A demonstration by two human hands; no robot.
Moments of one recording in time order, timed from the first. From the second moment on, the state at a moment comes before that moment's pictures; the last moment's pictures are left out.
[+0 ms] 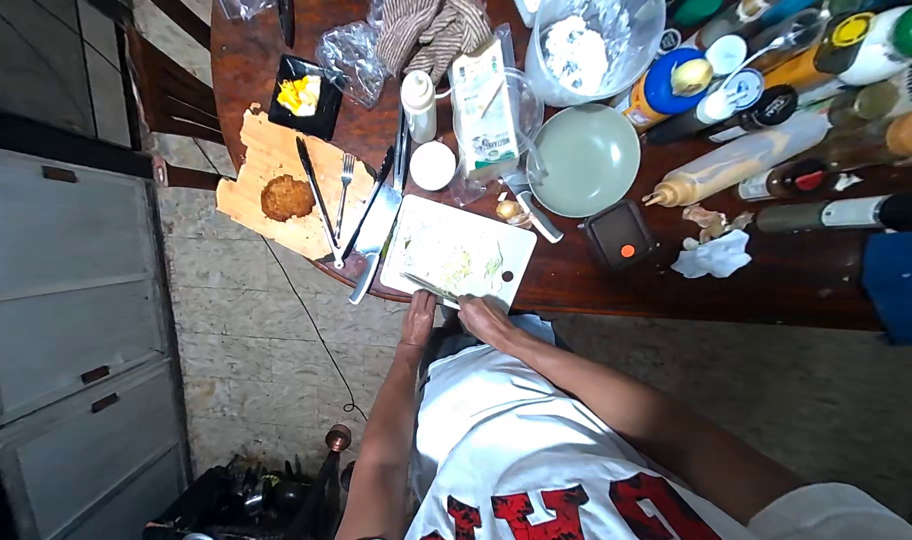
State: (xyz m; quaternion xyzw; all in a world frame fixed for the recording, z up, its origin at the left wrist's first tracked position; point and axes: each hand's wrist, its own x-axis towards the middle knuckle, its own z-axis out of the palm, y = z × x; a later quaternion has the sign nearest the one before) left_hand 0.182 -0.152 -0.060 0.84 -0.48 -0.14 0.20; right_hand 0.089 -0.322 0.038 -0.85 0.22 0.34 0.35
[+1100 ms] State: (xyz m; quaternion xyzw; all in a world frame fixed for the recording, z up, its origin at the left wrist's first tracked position) left_hand 0.212 -0.159 -0.034 0.89 -0.34 -0.17 0.23; right_hand 0.084 -0.344 0.030 -0.83 0.30 0.26 0.40
